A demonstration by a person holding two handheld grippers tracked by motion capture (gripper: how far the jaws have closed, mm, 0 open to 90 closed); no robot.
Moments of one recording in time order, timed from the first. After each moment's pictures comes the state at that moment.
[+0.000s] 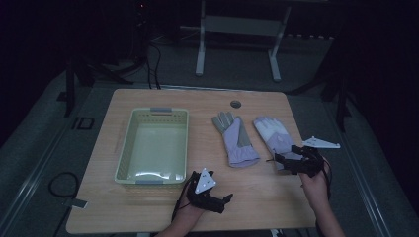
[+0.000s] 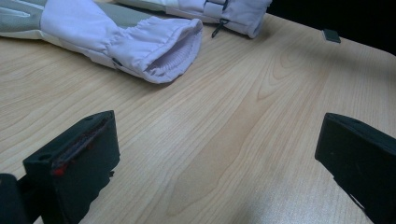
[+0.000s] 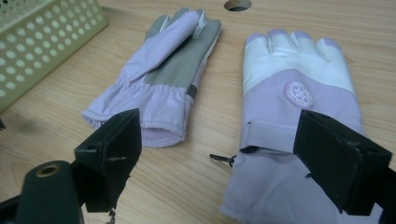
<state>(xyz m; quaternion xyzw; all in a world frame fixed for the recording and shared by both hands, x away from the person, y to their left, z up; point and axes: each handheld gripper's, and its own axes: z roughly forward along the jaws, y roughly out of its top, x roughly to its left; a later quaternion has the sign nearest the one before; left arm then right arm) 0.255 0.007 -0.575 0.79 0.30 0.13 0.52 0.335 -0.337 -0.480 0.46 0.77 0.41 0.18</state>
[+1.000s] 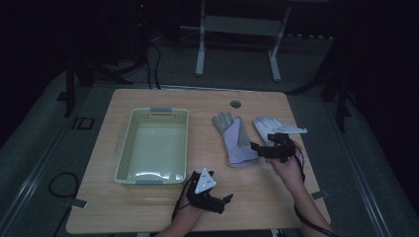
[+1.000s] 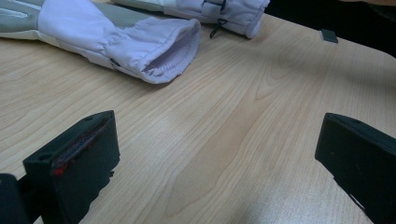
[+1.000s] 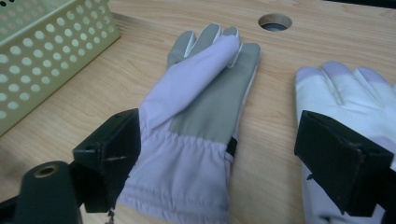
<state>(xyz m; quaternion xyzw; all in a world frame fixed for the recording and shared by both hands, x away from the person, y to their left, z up) 0.256 0.007 -0.575 0.79 0.30 0.13 0.53 0.382 -0.268 -0.491 0.44 0.78 0.41 0.18</state>
